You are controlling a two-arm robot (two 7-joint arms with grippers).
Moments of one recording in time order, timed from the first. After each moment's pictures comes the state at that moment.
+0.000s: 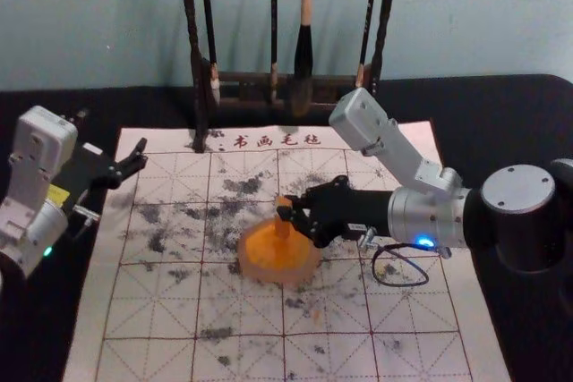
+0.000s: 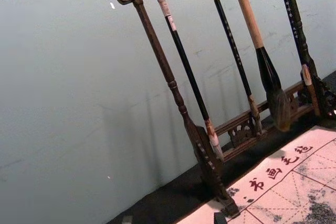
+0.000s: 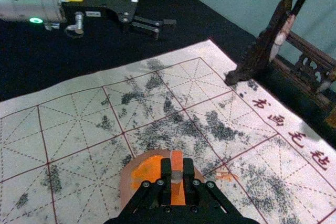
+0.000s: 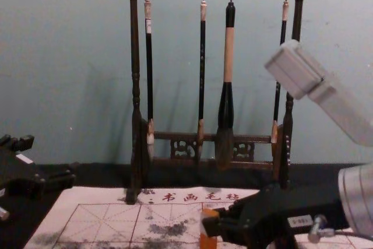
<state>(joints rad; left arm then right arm) -0.20 0.60 0.45 -1.41 -0.25 -0.12 0.03 0.42 0.49 -0.65 -1.51 0.33 0.39 0.57</state>
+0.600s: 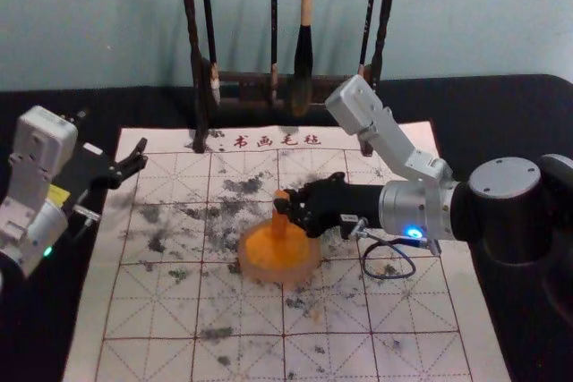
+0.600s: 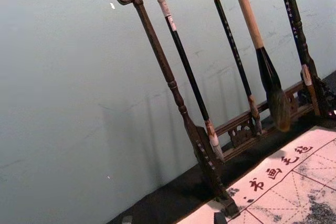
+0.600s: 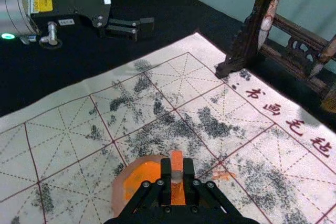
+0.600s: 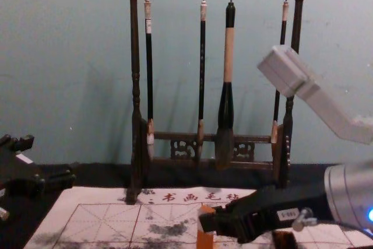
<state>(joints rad) -0.20 0.60 0.45 -1.41 -0.25 -0.12 0.03 0.44 0.43 -0.63 -1.46 0.37 0.47 0.53</state>
